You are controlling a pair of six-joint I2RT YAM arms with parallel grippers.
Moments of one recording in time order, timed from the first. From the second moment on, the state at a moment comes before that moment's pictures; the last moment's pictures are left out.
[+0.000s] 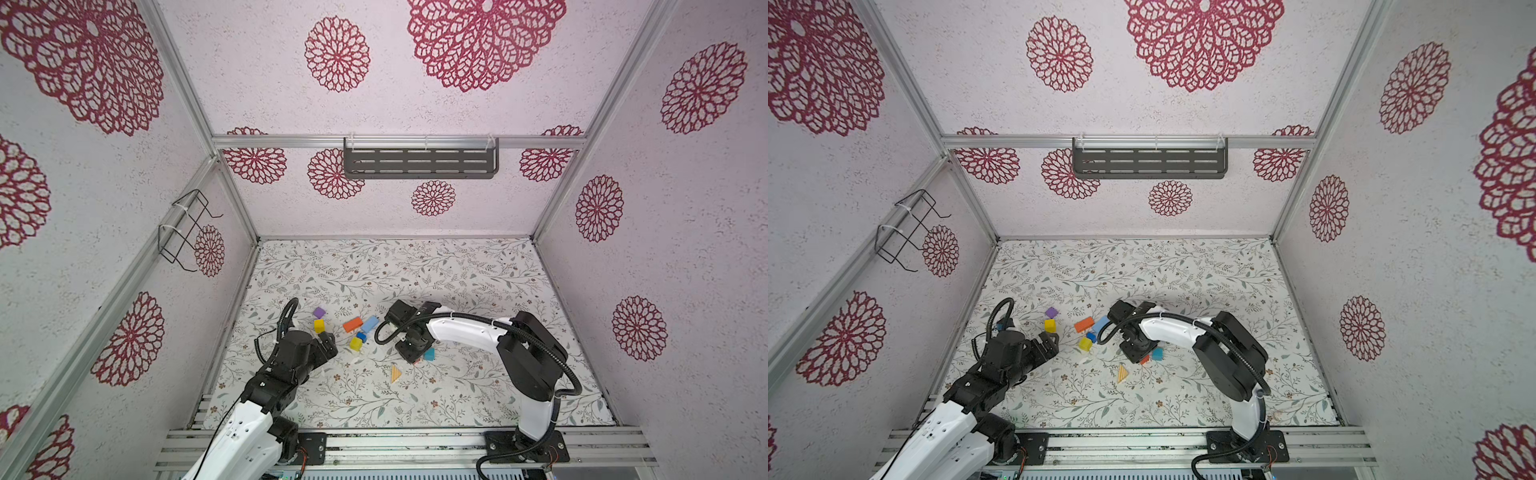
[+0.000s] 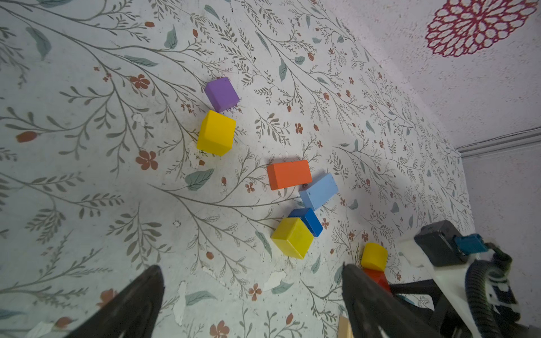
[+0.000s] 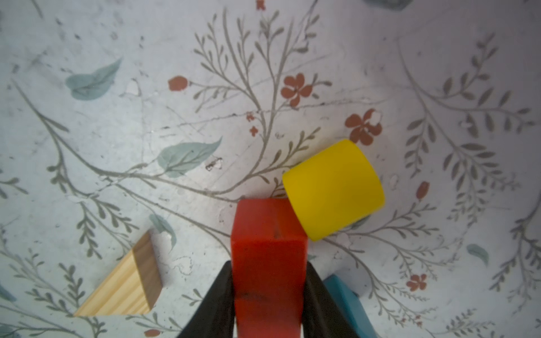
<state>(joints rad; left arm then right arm) -0.39 0.65 0.41 -0.47 -0.15 -0.84 0.92 1.89 1.31 -0.83 0.07 0.17</state>
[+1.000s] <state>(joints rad) -0.39 0.89 0.73 -0.64 -0.01 -0.76 0.79 1.82 1.56 -1.05 0.17 0.45</state>
